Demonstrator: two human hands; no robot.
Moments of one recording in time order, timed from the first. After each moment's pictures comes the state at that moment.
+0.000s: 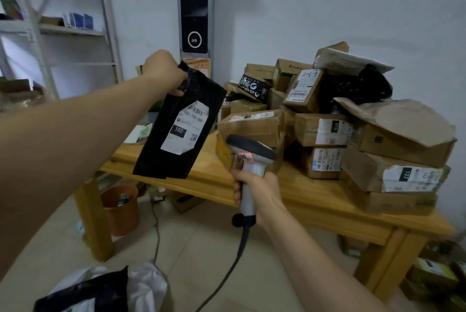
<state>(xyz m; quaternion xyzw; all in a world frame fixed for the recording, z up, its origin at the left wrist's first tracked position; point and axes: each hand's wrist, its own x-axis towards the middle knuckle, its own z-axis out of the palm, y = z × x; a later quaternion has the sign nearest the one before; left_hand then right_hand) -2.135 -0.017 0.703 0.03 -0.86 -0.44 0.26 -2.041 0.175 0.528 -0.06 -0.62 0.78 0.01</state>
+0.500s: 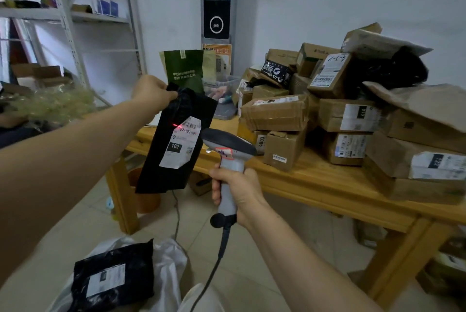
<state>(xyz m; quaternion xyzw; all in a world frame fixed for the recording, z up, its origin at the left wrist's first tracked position) -2.100 -0.096 0.627 0.10 -0.86 -0.44 0.24 -1.997 0.098 0.513 0.02 -0.59 0.80 -0.09</state>
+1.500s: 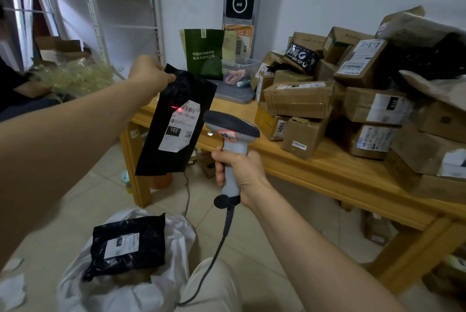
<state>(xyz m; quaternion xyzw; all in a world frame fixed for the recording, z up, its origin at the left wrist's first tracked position) -2.086 -0.145 0.615 0.14 -0.85 -0.44 0.25 -1.994 0.068 0.510 0.06 -0.61 0.79 -0.11</state>
